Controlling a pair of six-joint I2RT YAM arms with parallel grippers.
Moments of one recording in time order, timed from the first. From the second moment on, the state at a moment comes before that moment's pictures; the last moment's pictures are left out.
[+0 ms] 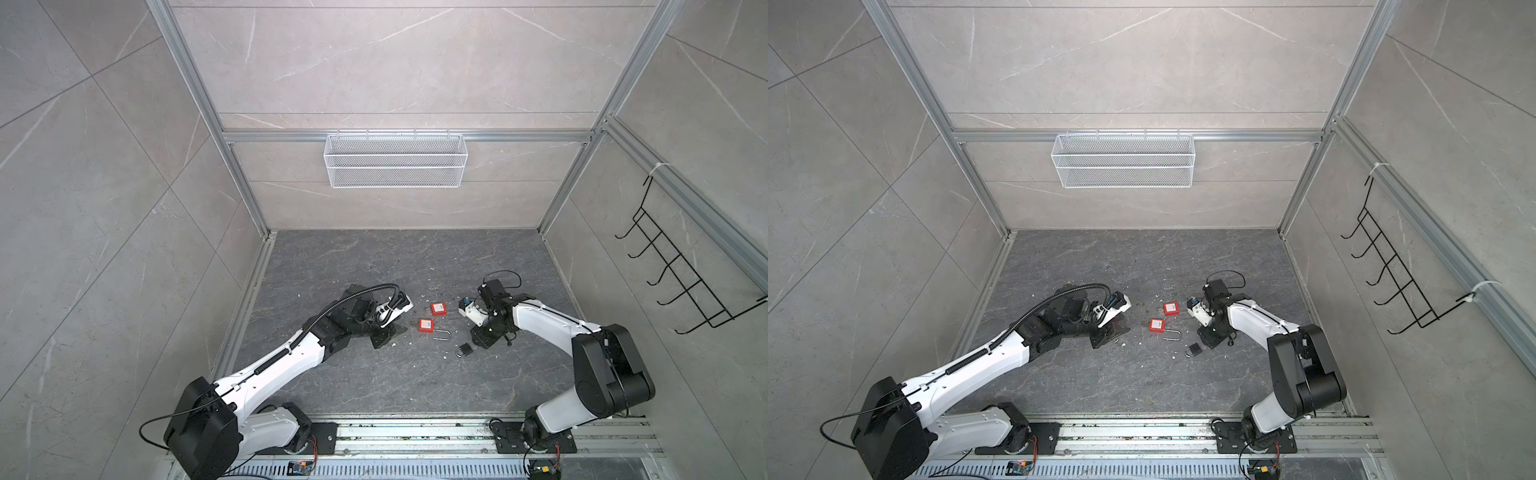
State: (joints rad) left arm -0.70 1.20 0.81 -0.28 0.40 0.33; right arm 0.29 1.54 0.86 -0.70 -0.06 -0.43
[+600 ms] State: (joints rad) left arm -0.70 1.13 0.80 -0.33 0.39 0.33; right arm 0.42 1.43 0.86 -0.80 -0.18 -0.91
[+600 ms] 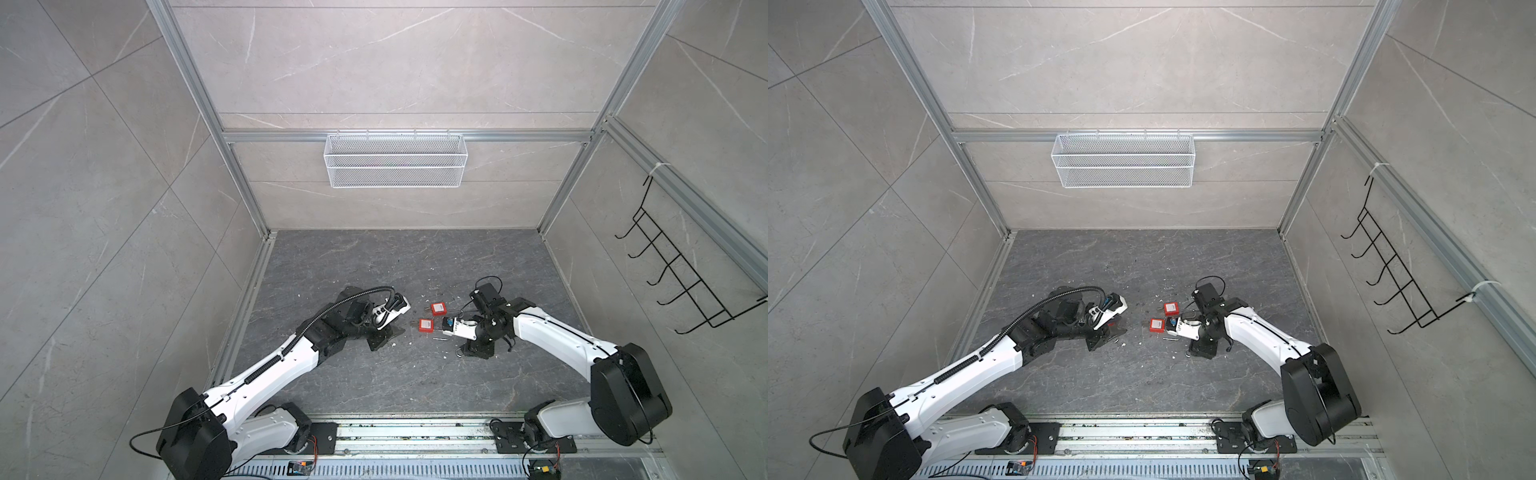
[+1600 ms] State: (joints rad) left arm -0.70 1.09 0.74 -0.35 0.37 0.33; right arm 0.53 1.57 0.83 -0.64 -0.05 -0.83
